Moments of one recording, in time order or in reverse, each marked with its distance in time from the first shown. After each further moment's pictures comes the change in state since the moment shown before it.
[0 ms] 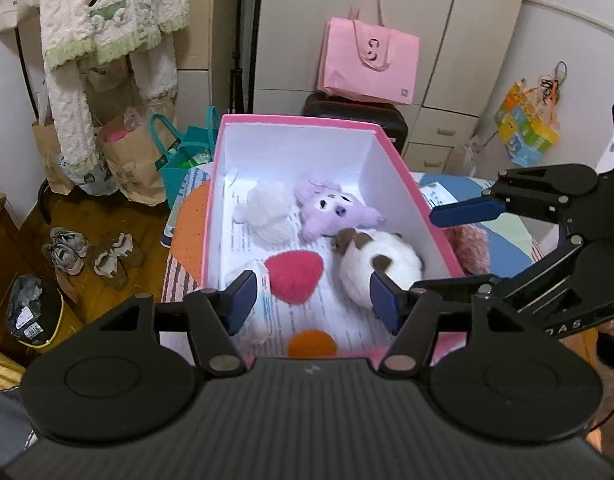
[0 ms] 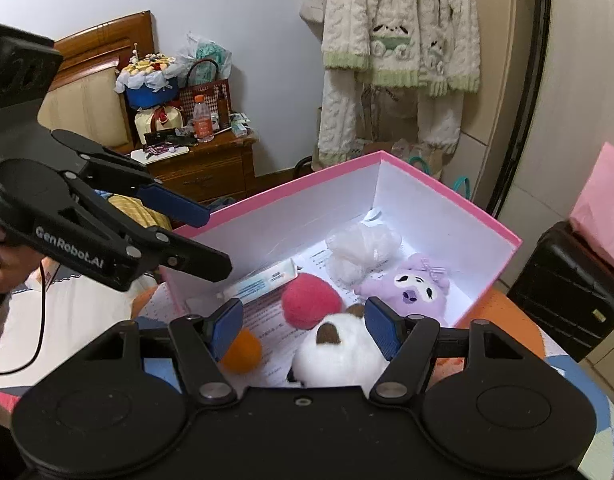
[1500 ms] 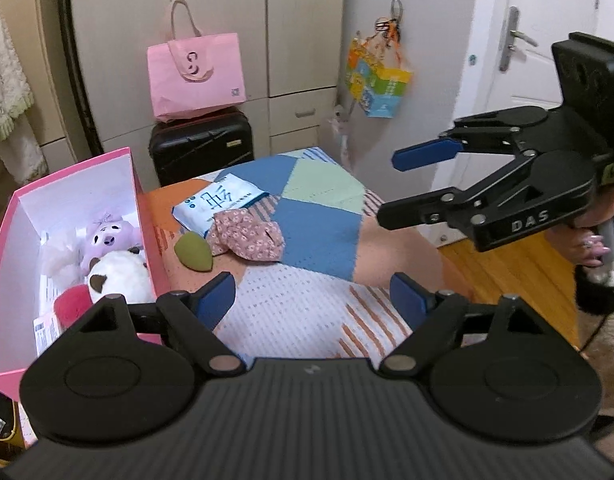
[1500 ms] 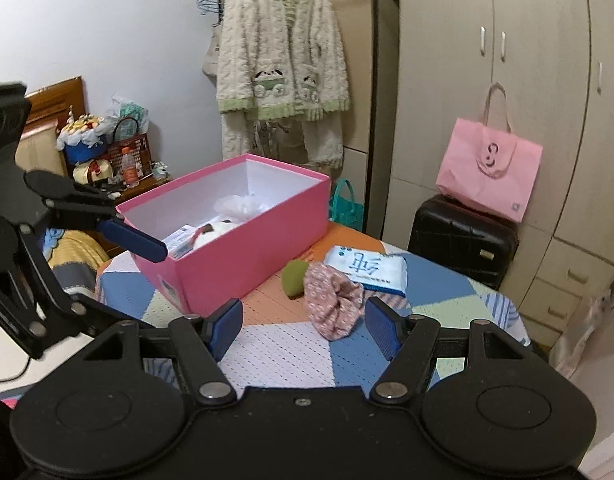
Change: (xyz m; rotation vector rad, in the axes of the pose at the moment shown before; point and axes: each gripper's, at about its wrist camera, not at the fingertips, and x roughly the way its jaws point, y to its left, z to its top) left arm 0.005 -0.211 -0.044 0.331 -0.030 -0.211; right arm -0.174 -0.055 -0.148 0.183 -0.159 -0.225
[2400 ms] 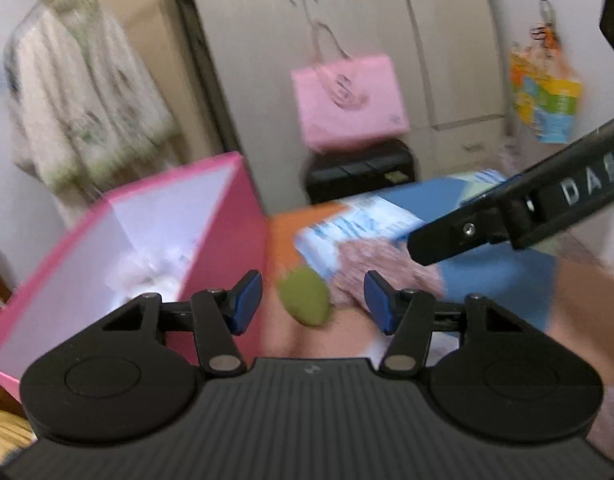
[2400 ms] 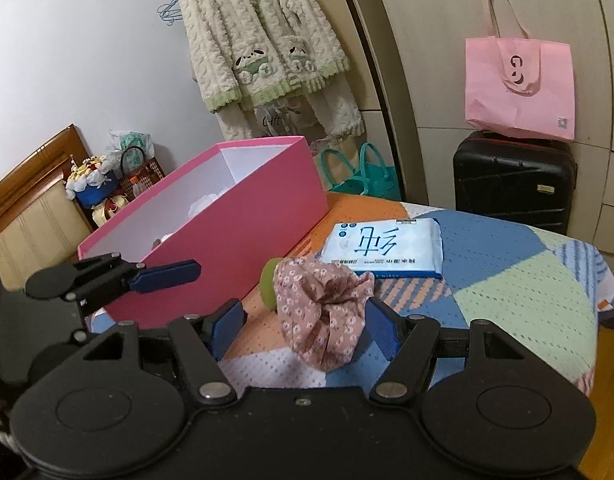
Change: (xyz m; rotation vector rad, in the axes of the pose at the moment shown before) left arm 0.122 0.007 -0.016 -0.028 -0.175 0.599; right arm 0.132 -0.077 -0.013 0.230 0.038 0.207
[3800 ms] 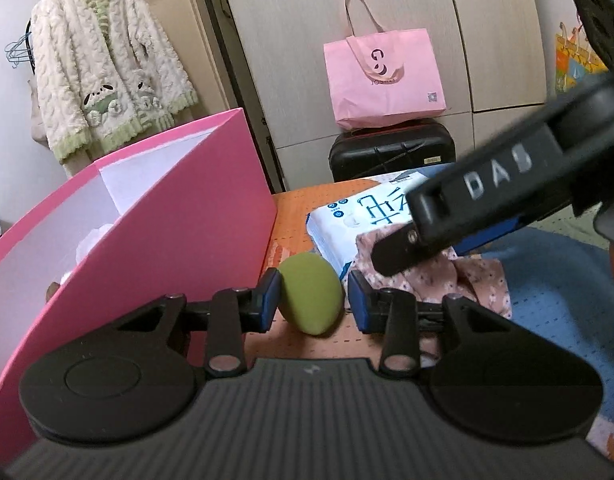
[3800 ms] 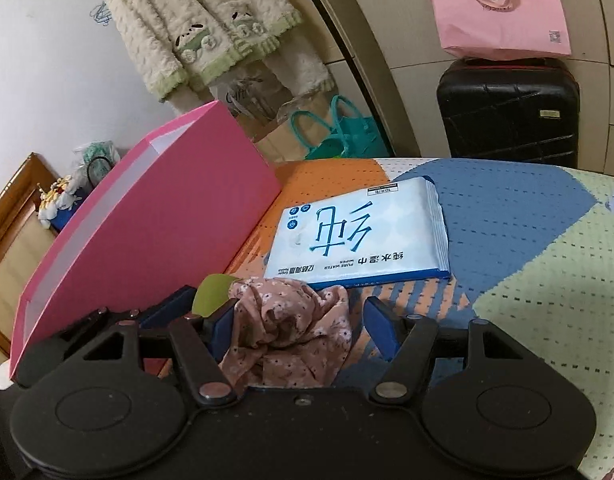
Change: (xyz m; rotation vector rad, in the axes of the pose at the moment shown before) left arm 0.060 -0.016 -0.012 -0.064 0.082 0.057; right arm 0.093 -0.054 0.015 0.194 0.111 0.015
